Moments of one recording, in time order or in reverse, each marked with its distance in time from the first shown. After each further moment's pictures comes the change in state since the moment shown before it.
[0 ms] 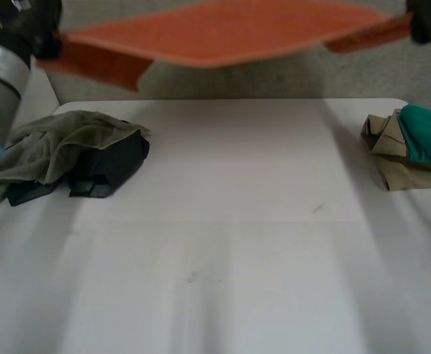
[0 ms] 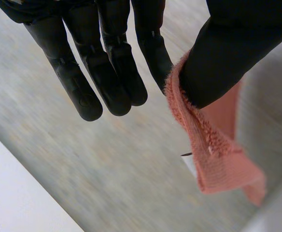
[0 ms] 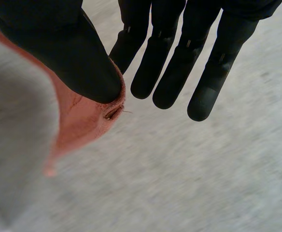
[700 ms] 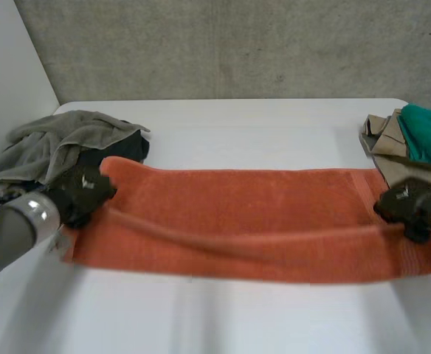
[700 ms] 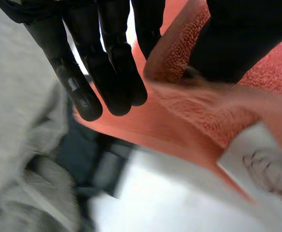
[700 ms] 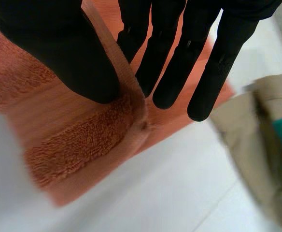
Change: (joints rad) left arm 0.015 0.135 -0.573 -0.369 0.140 0.573; right arm -0.134 -0.083 0.519 0.633 -0.075 -0.575; left_hand 0.000 -0.002 0.000 -0.004 -0.017; right_hand 0.000 0.000 0.000 0.000 0.000
